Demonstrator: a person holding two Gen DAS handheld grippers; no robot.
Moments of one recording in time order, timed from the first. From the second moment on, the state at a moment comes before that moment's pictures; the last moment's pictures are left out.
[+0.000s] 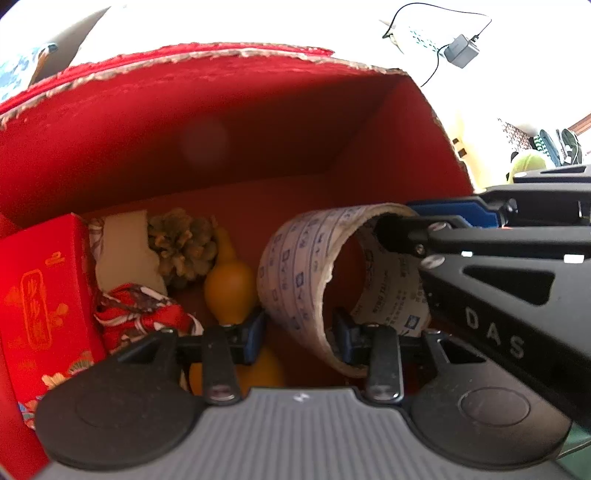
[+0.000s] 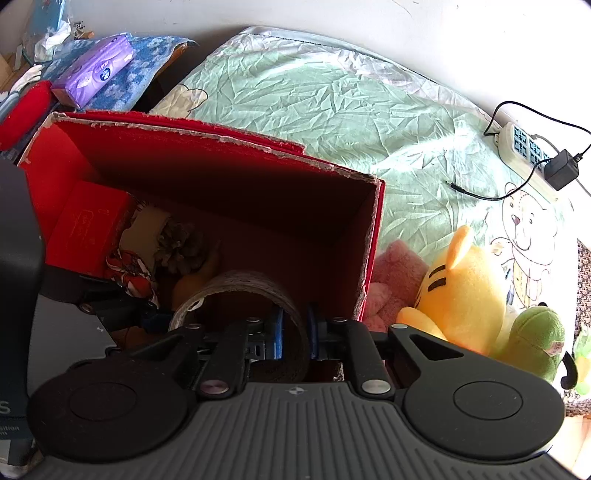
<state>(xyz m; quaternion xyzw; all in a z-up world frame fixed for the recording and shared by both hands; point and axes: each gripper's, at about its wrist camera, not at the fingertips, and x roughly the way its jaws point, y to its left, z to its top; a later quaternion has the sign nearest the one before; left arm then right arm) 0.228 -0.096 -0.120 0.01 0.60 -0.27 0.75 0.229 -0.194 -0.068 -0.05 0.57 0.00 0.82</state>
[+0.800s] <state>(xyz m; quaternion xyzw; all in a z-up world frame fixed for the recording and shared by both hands) 0.215 -0.124 -0.115 0.04 0.60 -0.24 0.76 0.225 -0.197 -0.068 -0.06 0.55 0.01 0.83</state>
